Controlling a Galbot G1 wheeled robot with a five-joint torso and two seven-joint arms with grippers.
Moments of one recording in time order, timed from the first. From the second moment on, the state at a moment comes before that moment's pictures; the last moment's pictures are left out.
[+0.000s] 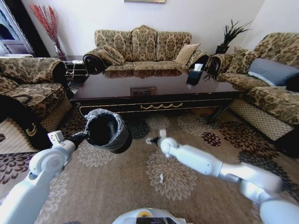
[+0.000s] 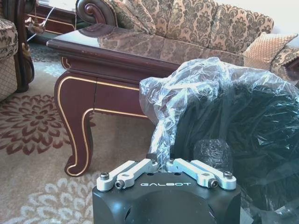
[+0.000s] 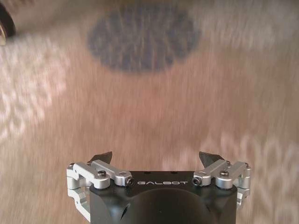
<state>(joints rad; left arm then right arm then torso) 1.26 -0.85 -0.76 -2.10 -1.13 0.61 -0.31 -0.37 1.00 -0.78 1.49 1.49 -0.41 0.68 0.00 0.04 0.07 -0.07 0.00</state>
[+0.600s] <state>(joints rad) 1.26 -0.85 -0.77 -2.15 -1.14 0.61 -0.31 -0.52 0.95 -0.69 1.51 1.72 -0.51 0.96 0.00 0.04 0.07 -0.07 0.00</state>
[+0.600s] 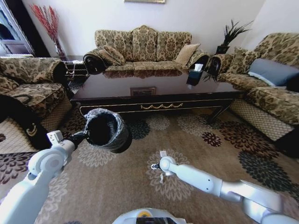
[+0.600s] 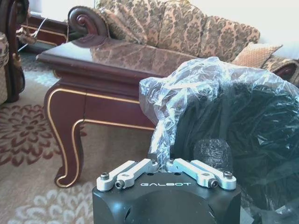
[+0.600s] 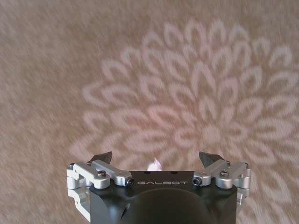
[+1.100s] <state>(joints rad) 1.26 -0.86 -0.76 -2.16 -1.13 0.61 -0.30 -0.56 0.99 -0.69 1.43 1.71 -0.55 0.92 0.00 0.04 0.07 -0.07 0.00</state>
